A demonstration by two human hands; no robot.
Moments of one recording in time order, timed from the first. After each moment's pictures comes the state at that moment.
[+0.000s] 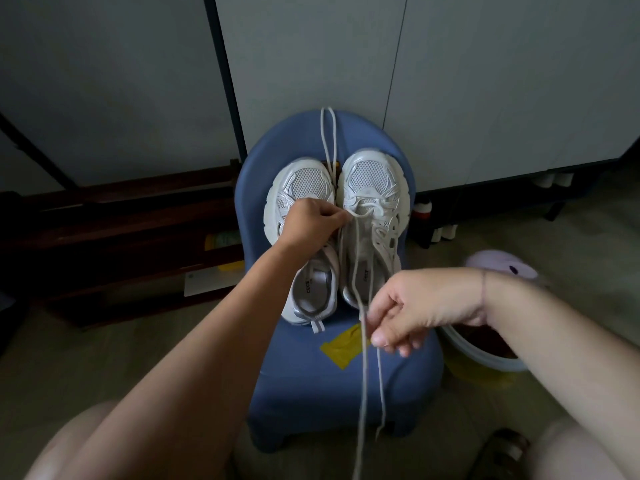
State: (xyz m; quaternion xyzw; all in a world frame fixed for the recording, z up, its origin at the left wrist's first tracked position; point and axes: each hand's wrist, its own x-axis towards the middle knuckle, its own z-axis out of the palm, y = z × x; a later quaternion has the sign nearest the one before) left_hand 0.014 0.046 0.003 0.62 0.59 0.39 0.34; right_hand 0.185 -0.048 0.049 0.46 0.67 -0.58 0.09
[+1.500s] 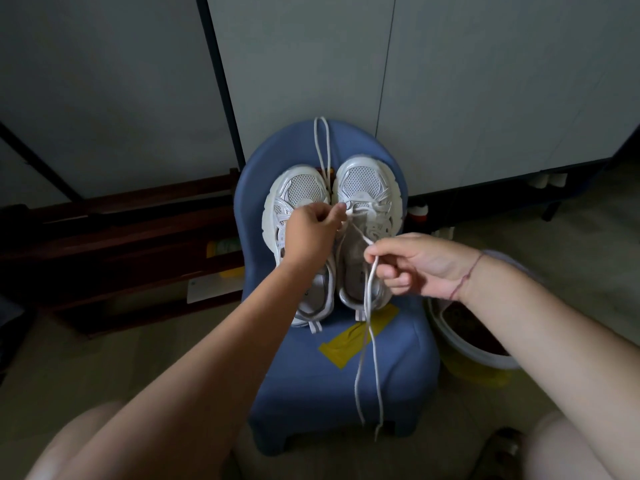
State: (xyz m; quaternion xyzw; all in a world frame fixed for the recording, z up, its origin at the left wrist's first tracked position) left_hand 0.029 0.020 0.012 0.56 0.60 0.46 0.34; right_hand 0.189 -0.025 0.041 0.44 0.44 -0.74 -0.26
